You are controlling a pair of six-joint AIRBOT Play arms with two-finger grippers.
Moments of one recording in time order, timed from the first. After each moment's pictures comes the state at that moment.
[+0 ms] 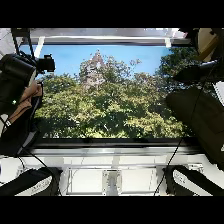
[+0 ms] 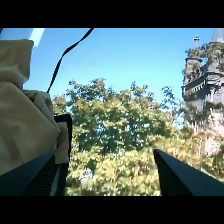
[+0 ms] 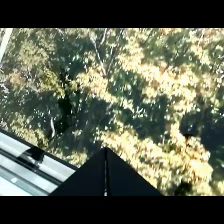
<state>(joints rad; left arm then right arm) -0.31 -1.15 1.40 2.24 -1.02 -2.08 -0.11 -1.12 1.63 -1.05 1.59 1.32</state>
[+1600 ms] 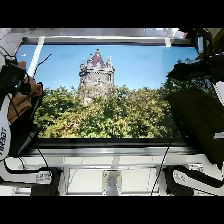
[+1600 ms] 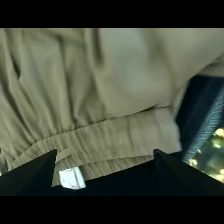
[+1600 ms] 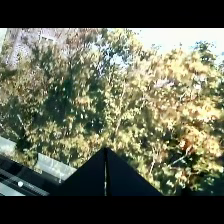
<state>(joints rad) 0.12 -1.49 1.40 2.31 -1.24 -1.93 -0.10 -1.26 1.62 -1.08 1.47 1.33</state>
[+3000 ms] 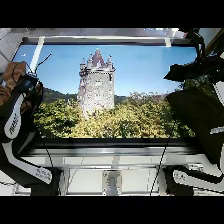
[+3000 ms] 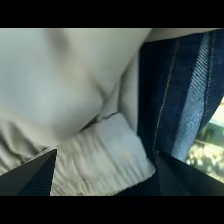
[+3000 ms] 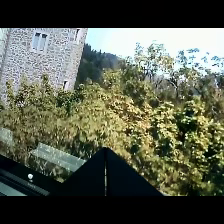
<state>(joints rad) 0.15 -1.74 1.40 2.29 -1.18 -1.69 -0.10 -1.32 1.62 -1.08 1.47 1.35</state>
